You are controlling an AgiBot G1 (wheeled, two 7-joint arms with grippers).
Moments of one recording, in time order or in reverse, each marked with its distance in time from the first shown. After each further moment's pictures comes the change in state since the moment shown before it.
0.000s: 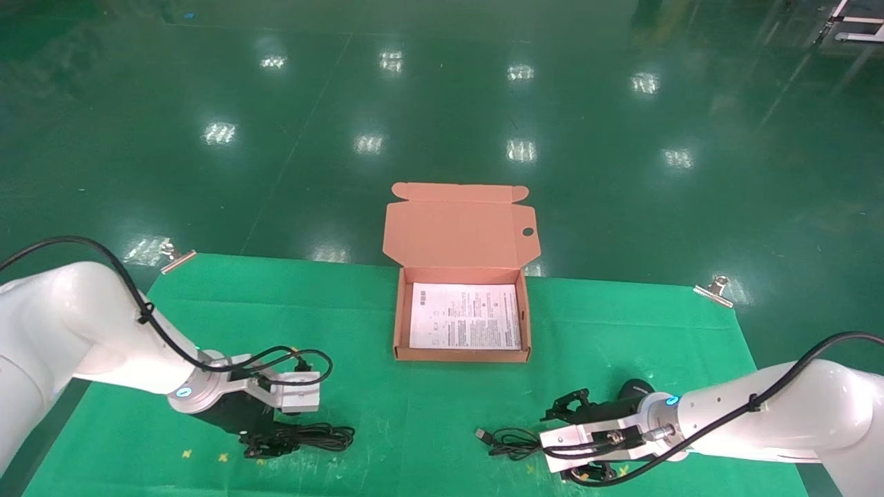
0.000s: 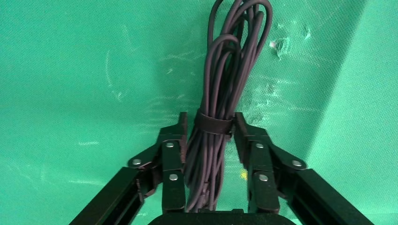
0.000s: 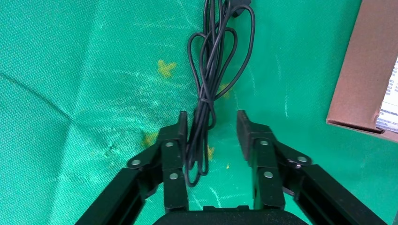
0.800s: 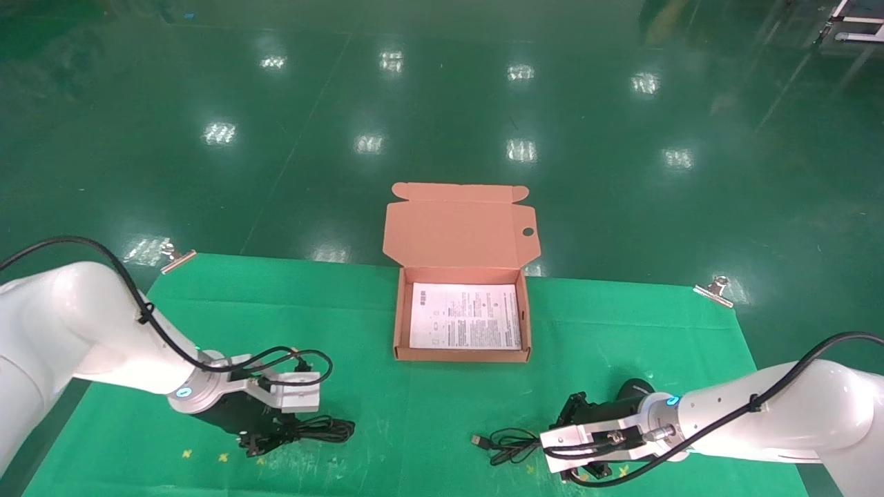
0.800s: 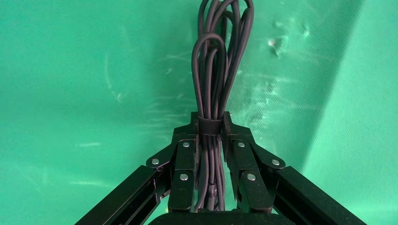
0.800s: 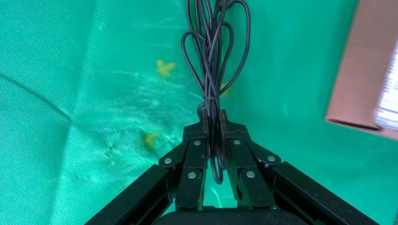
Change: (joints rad) left arm -0.033 -0.021 0.002 -0.046 0.005 0.020 0.023; right arm 0.022 0.052 0.042 0.056 0.048 -0.001 0.004
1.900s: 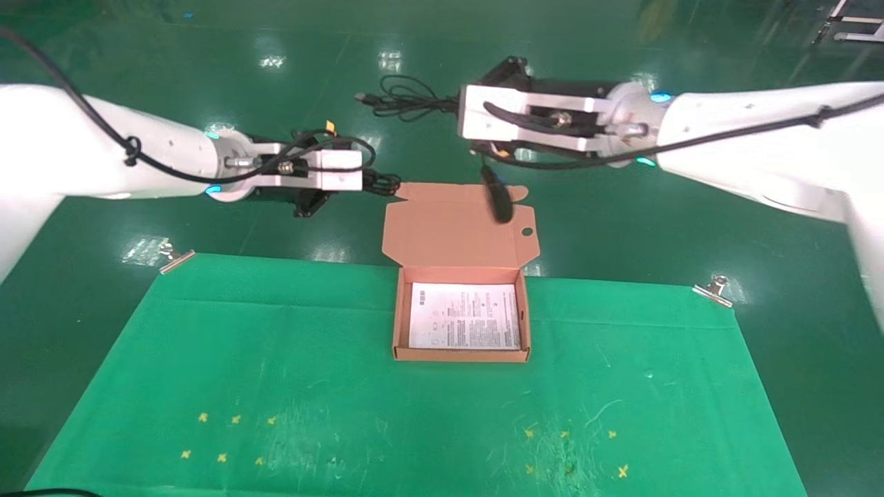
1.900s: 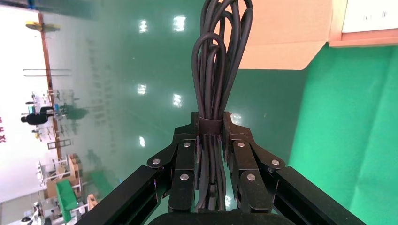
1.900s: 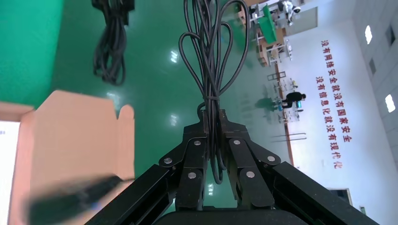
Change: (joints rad) left arm -0.181 -0.008 -0.025 -0.382 0.154 -0.322 -0.163; right arm 0.388 -0.211 0.172 -0.081 0.196 0.200 -0.112
